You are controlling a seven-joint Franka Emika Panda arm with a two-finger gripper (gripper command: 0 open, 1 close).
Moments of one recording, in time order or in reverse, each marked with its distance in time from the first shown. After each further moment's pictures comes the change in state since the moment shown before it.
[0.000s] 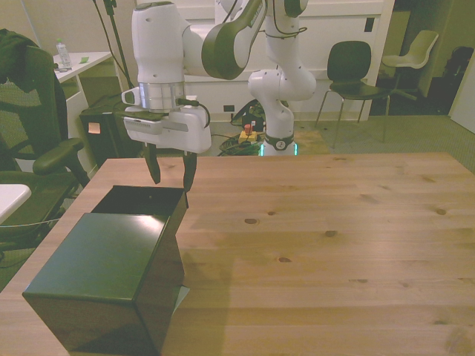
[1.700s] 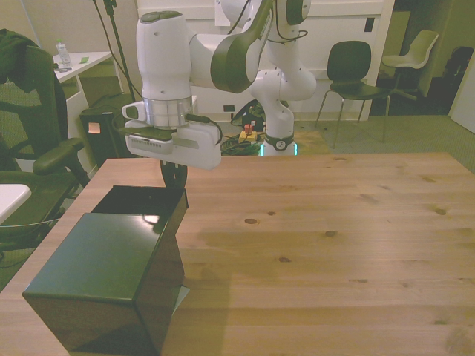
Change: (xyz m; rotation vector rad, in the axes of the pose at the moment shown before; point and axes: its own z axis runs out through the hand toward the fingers) arm -0.001 -0.038 0.019 -0.050 0.011 -0.093
